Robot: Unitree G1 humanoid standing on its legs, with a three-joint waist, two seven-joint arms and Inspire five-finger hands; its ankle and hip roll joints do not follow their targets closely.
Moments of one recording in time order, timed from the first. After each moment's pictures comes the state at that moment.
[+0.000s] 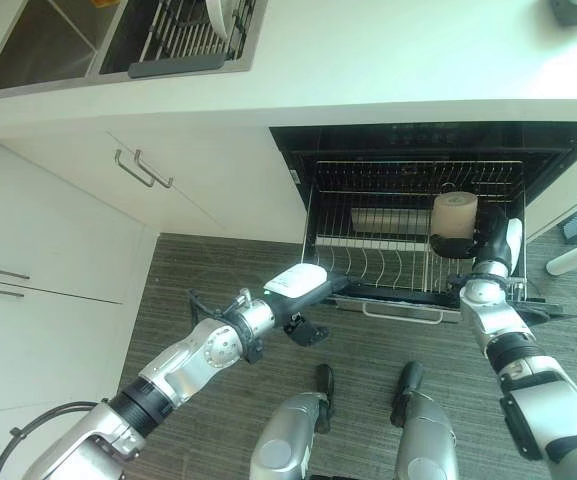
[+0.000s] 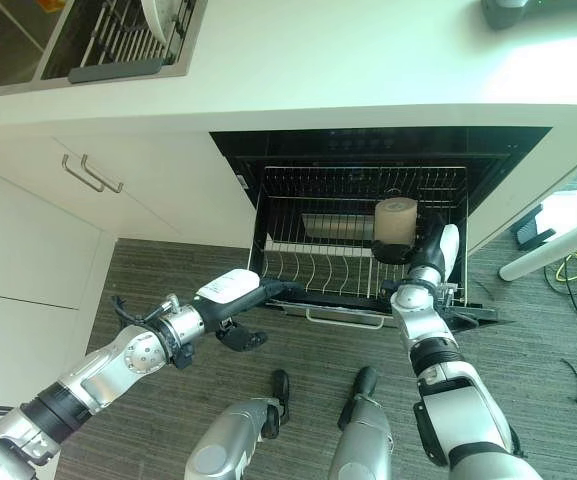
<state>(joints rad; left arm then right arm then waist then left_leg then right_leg) -0.42 0.67 -0.63 0.10 0.36 -0.24 -0.12 -0.70 -0.46 0.19 0.92 0.20 -0.06 -0.55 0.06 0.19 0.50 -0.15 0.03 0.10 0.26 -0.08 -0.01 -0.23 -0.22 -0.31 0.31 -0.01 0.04</state>
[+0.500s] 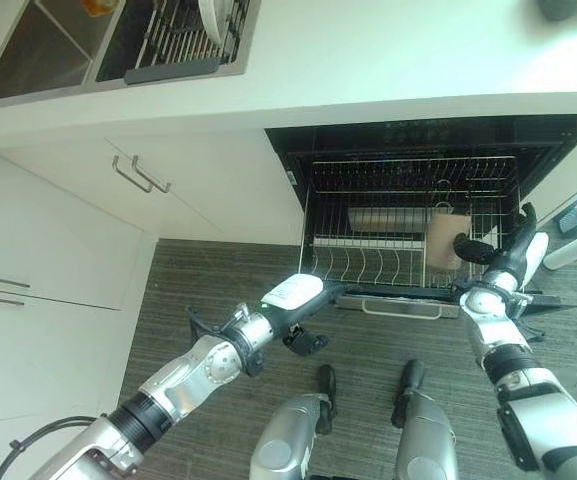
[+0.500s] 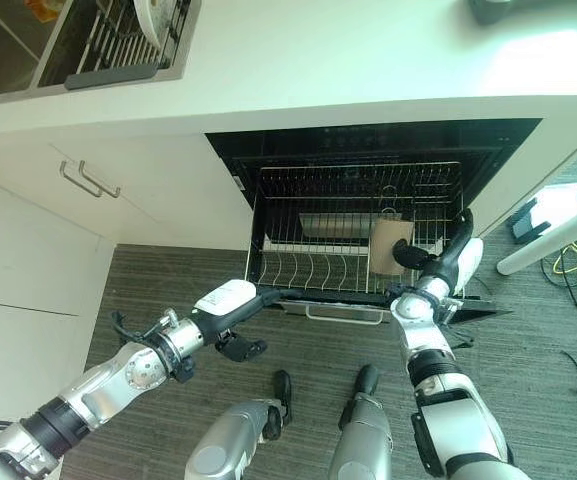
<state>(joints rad) -0.33 0.67 -0.65 0.09 0.37 -0.25 -0.02 -0.62 -0.42 0.14 0.86 0.30 -0.24 -0.73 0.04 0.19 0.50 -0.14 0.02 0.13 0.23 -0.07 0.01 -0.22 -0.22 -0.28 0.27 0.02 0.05</state>
